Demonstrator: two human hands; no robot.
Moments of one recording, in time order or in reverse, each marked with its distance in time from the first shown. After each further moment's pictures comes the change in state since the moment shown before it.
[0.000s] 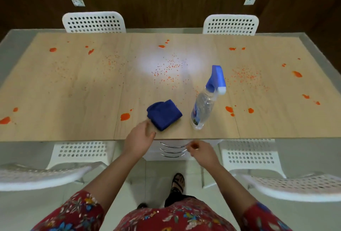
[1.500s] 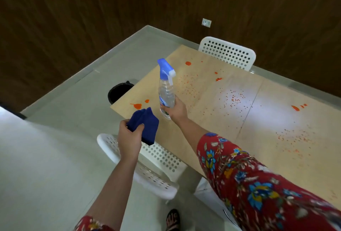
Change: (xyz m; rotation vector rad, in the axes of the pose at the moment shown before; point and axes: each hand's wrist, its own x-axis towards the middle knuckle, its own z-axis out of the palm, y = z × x) left_hand -0.040 -0.215 -0.251 -0.794 0.930 -0.635; right_hand 0.098 -0.443 0.300 0.196 -0.377 -0.529
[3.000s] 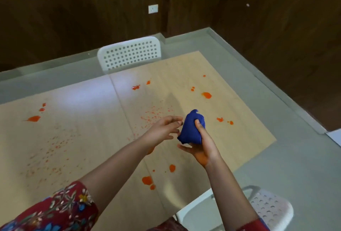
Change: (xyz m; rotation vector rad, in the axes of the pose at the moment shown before) left_hand -0.539 0.053 0.544 0.551 -1.871 0.129; right_hand -0.423 0.270 -0.617 1.205 1.049 0.382
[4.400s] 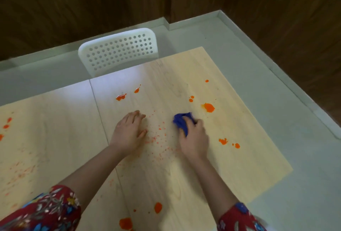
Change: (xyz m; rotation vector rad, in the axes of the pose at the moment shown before) left_hand 0.127 -0.054 -0.076 1.139 0.363 0.049; right_hand 0.148 -0.027 -0.010 -1.539 0.322 -0.547
